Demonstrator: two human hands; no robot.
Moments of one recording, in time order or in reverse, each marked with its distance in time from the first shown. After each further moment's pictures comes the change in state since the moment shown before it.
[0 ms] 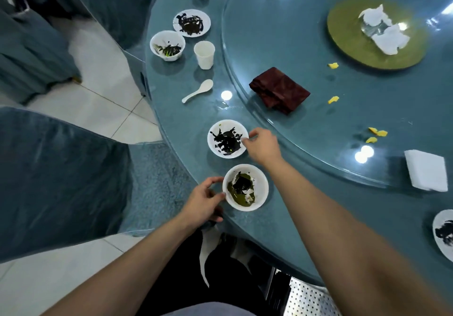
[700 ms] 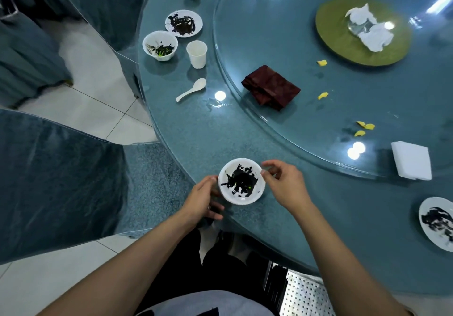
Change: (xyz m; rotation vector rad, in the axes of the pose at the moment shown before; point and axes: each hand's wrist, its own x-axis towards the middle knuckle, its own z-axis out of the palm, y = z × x) left_hand -0.001 0.000 0.009 -0.090 0.012 -0.082; right_hand -0.101 0.081 -0.030 0.161 0.041 -0.093
